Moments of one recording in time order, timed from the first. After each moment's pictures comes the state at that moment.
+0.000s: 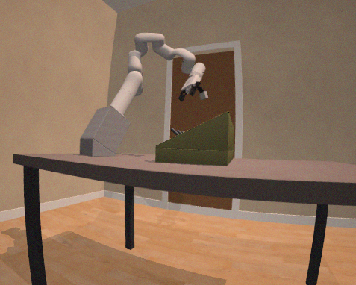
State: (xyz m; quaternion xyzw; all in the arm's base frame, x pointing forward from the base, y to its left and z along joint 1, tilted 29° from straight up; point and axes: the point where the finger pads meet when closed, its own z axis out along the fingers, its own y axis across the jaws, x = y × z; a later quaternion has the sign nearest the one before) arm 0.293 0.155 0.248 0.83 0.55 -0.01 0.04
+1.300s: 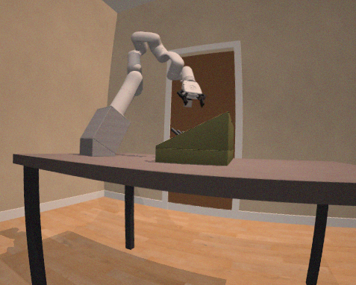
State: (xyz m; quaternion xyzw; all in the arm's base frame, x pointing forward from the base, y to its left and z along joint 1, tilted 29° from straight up) arm 0.370 0.147 0.186 0.39 0.89 0.14 0.20
